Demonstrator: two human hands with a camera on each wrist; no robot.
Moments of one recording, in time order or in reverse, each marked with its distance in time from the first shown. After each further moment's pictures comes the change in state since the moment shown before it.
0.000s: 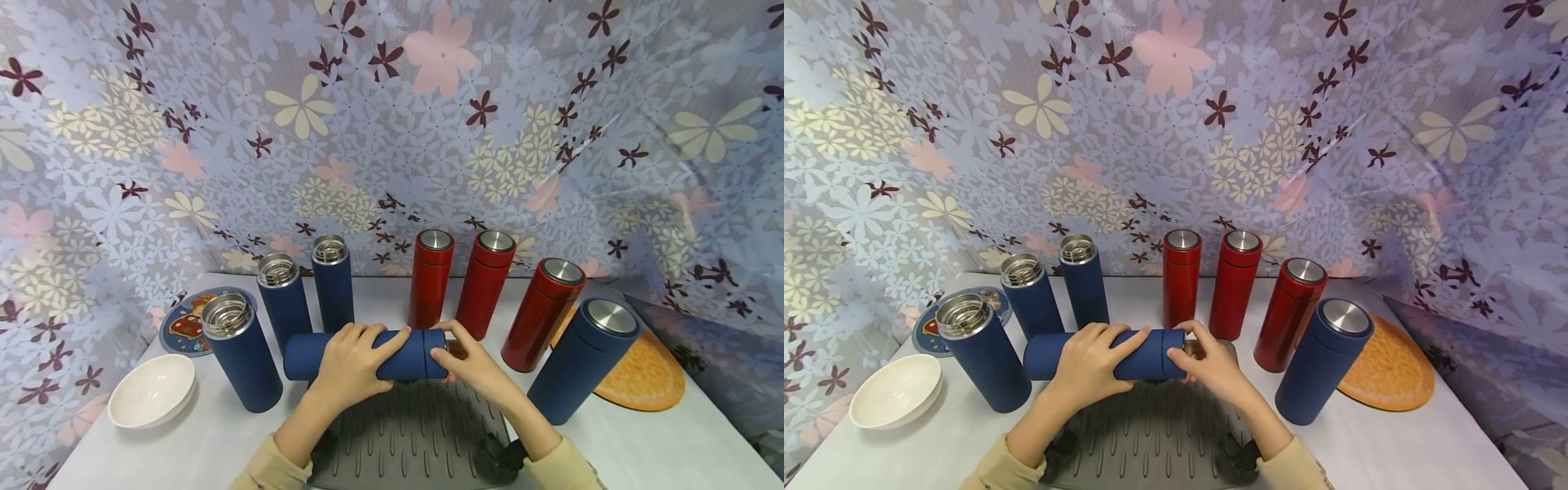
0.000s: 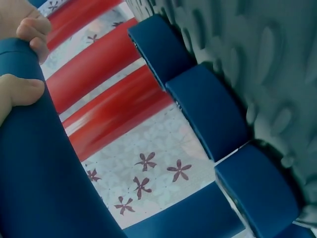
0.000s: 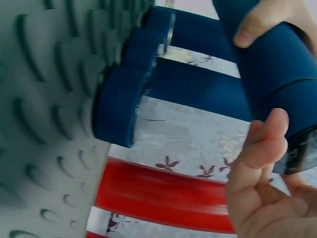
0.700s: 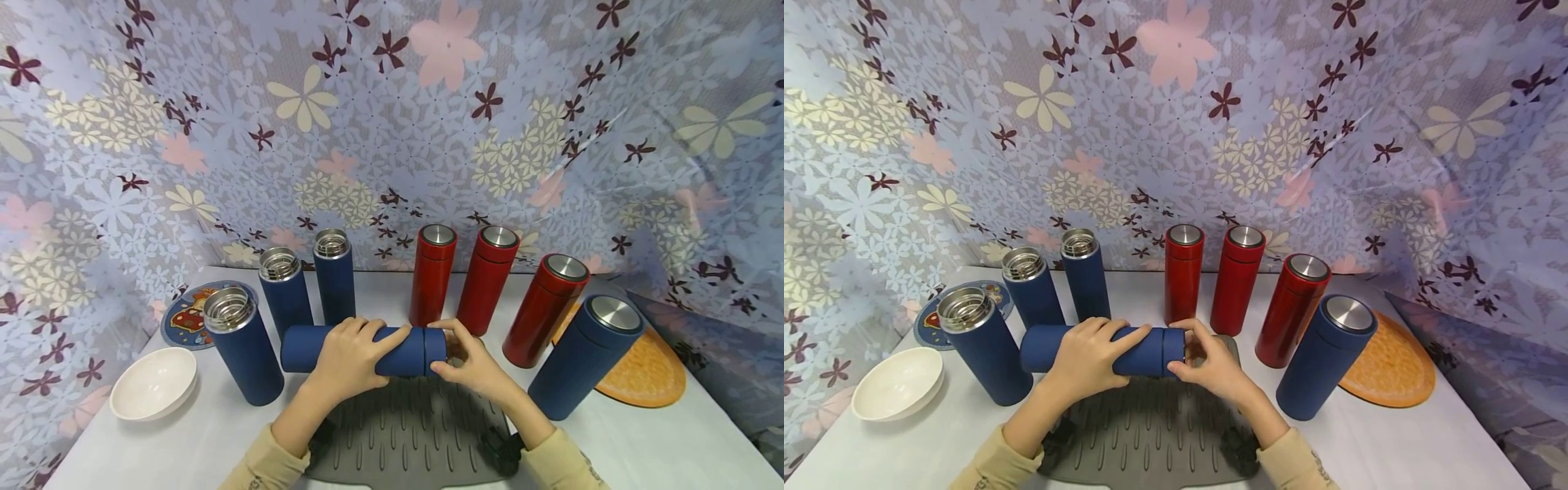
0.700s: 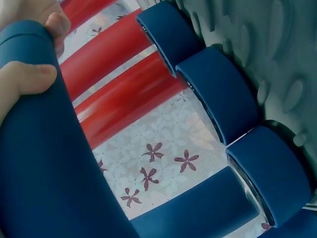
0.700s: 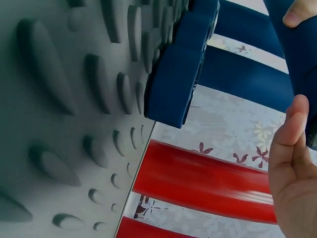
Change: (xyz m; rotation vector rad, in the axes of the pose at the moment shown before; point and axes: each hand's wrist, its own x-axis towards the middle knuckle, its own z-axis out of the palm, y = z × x) left_hand 0.001 -0.007 -0.008 0.001 -0.134 0.013; right_hand 0.006 0.025 0.000 -0.083 -0.012 -0.228
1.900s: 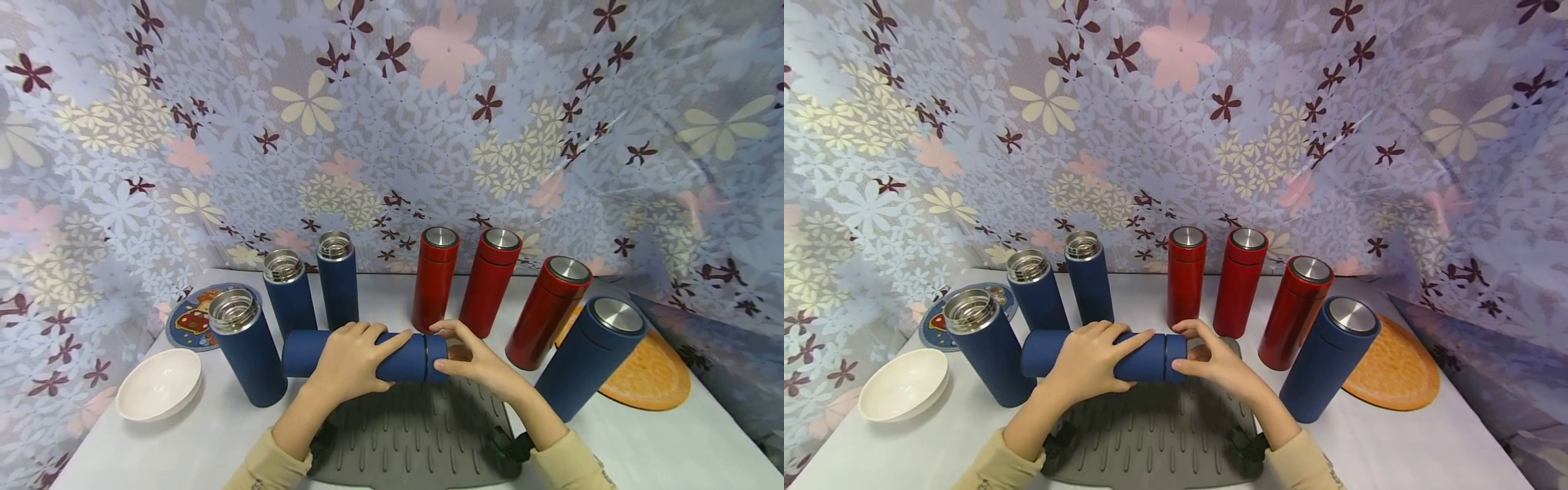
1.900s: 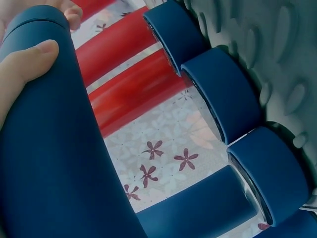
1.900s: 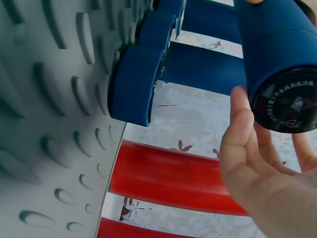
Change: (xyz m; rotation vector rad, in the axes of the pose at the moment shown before) left_hand -0.002 -0.001 -0.005 -0.022 -0.085 0.018; right_hand 0.000 -0.014 -0.008 0.119 -0.083 0.232
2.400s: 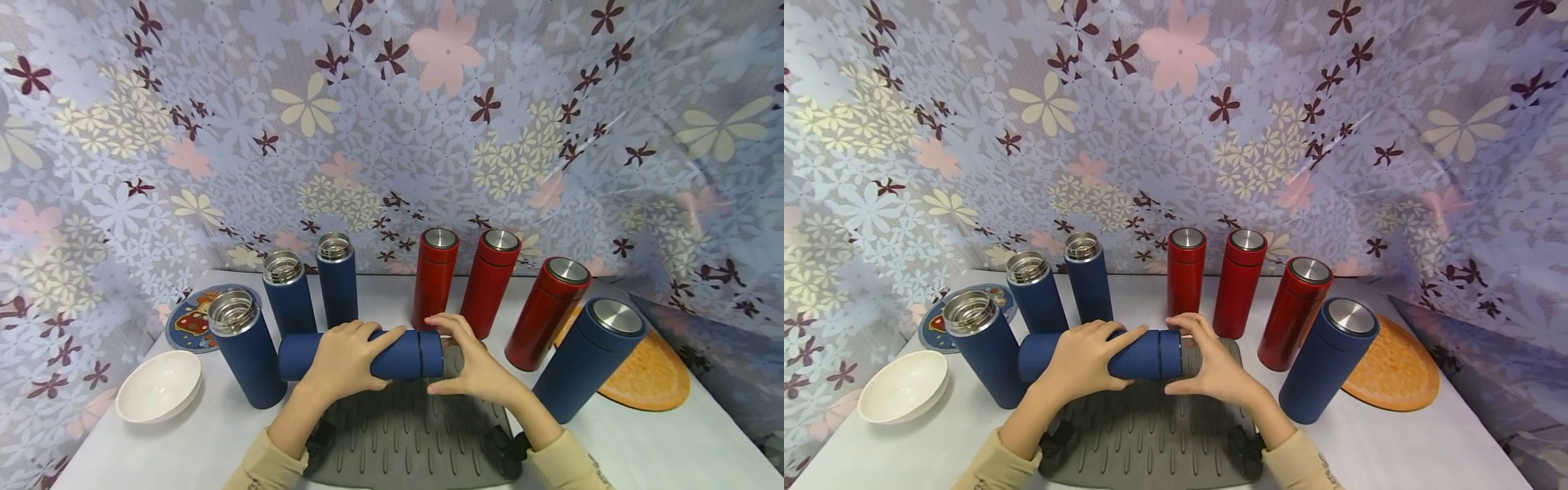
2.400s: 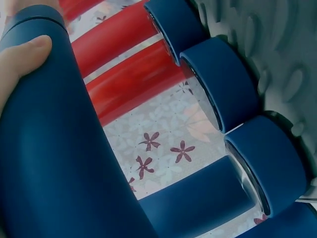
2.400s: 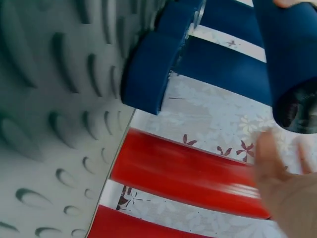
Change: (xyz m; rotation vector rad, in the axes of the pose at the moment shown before) left_hand -0.001 -0.005 -0.002 -0.035 -0.024 -0.055; right_hand 0.002 0.004 0.005 -0.292 0.063 -0.282
